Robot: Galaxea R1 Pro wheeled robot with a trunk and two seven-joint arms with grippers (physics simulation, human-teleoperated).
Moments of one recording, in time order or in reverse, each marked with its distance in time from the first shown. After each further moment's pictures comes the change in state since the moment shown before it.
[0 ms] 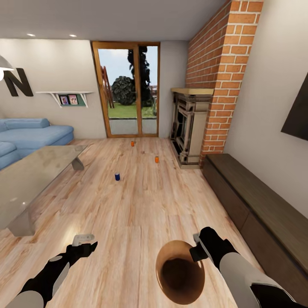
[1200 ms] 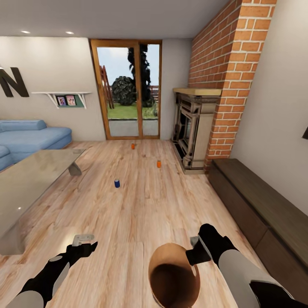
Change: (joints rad) left arm 0.000 0.000 -0.001 0.000 -0.001 0.000 0.000; right arm -0.015 0.005 -0.007 -0.015 0.010 0.181 0.189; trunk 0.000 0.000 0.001
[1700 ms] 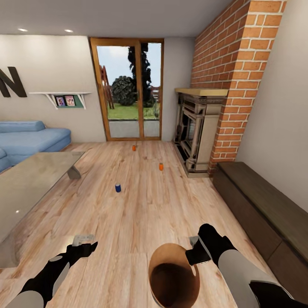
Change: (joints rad) left arm 0.000 0.000 0.000 0.000 0.000 0.001 -0.001; right arm 0.000 0.003 0.005 0.000 0.005 -0.007 0.002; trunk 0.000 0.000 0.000
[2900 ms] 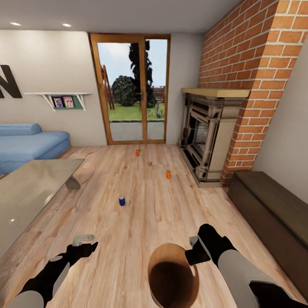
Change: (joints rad) left arm 0.000 -0.001 -0.002 0.000 -0.001 -0.001 0.000; right arm 0.001 0.002 0.001 0.000 -0.009 0.001 0.001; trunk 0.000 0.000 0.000
